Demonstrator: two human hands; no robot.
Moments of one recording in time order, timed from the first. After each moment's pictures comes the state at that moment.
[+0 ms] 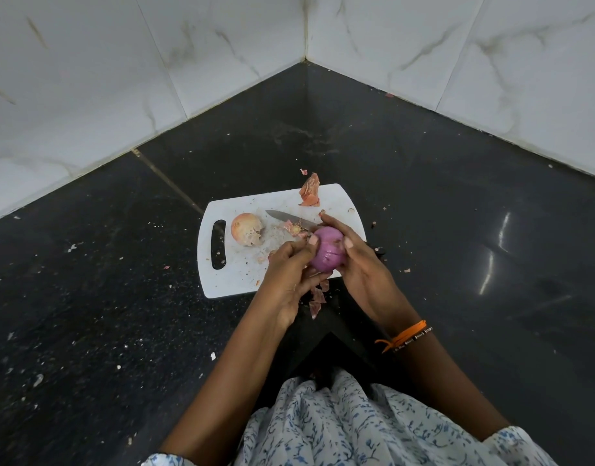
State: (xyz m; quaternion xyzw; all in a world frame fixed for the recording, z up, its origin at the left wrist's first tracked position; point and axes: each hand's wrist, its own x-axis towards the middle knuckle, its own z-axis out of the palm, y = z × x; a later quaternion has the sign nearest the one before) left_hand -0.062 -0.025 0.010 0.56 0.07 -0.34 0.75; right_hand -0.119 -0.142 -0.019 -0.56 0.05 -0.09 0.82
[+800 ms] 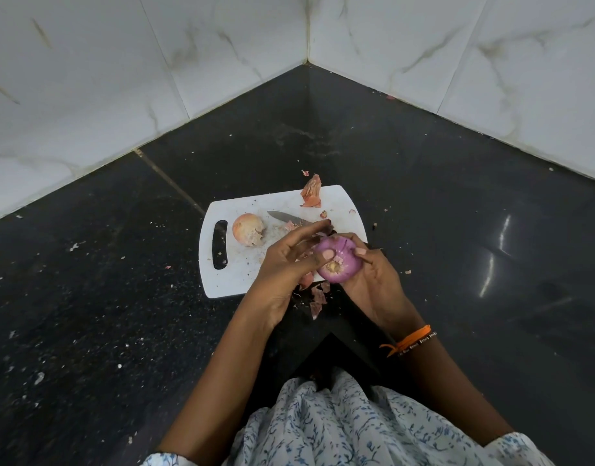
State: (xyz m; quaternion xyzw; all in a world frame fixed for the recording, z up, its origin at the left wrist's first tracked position) left_hand -0.057 -0.010 0.016 0.60 -0.13 -0.33 0.72; right_hand -0.116 -0.145 -0.031 -0.38 0.07 -0.05 0.92
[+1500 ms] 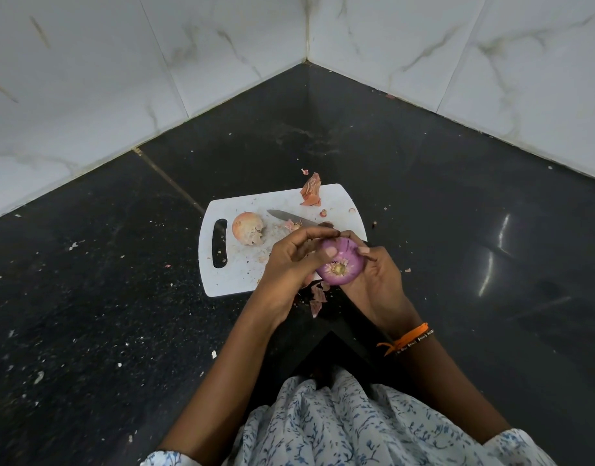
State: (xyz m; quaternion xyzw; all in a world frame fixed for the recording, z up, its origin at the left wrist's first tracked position) left_hand -0.065 -0.013 0.018 0.59 -0.17 -0.29 0.74; right_hand -0.112 -0.142 -0.039 -0.37 0.10 -0.07 0.92
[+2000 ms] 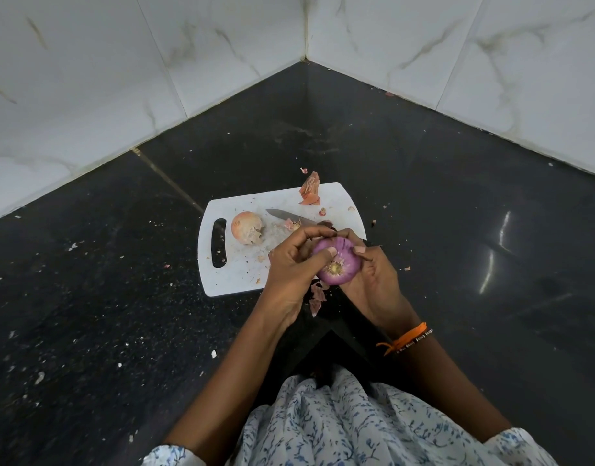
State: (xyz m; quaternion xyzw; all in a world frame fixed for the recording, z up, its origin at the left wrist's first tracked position) left_hand -0.071 -0.024 0.007 0.57 -0.16 -0.24 0.77; right_hand -0.116 -0.138 -0.028 -0.36 0.08 -0.08 0.93
